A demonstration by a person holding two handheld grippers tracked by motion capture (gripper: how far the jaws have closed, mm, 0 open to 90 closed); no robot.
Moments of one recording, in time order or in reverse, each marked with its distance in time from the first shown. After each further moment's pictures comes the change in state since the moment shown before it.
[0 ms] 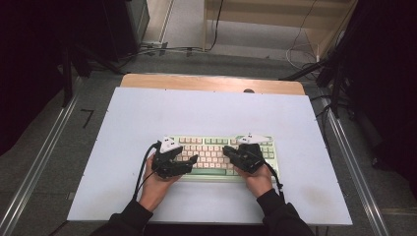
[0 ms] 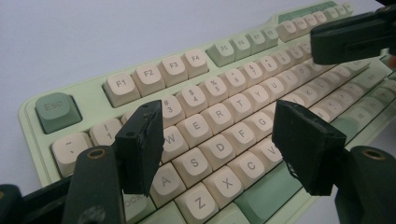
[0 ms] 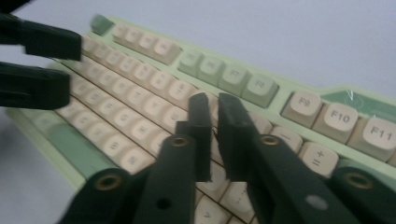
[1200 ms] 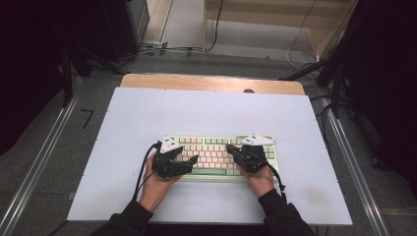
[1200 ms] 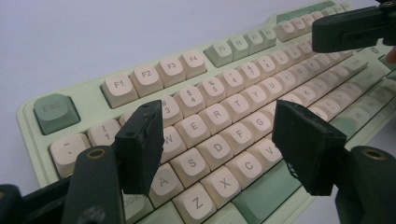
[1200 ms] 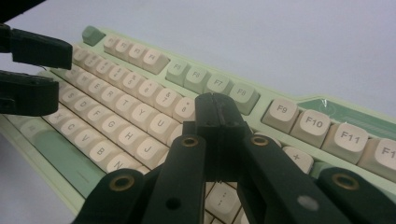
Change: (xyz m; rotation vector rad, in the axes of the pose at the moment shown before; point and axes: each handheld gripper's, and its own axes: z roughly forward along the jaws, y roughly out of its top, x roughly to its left) left arm -0.002 0.000 0.000 -0.002 -0.002 0.007; right arm -0.005 -0.004 -0.003 -0.052 -0.039 -0.016
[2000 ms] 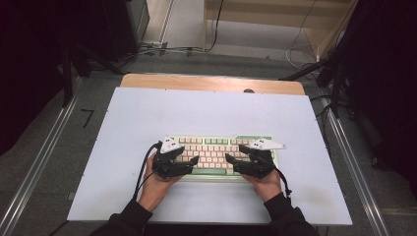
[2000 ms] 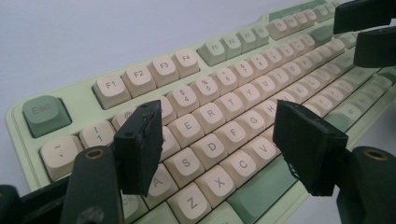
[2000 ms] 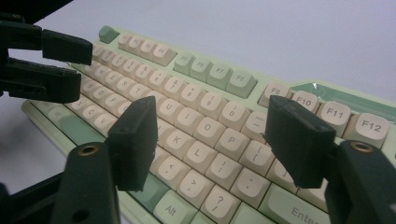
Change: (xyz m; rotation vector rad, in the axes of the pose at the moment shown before) left arm 0.001 0.000 0.000 0.002 -0.027 0.010; right arm -0.005 -0.009 -0.022 -0.016 0.038 0.016
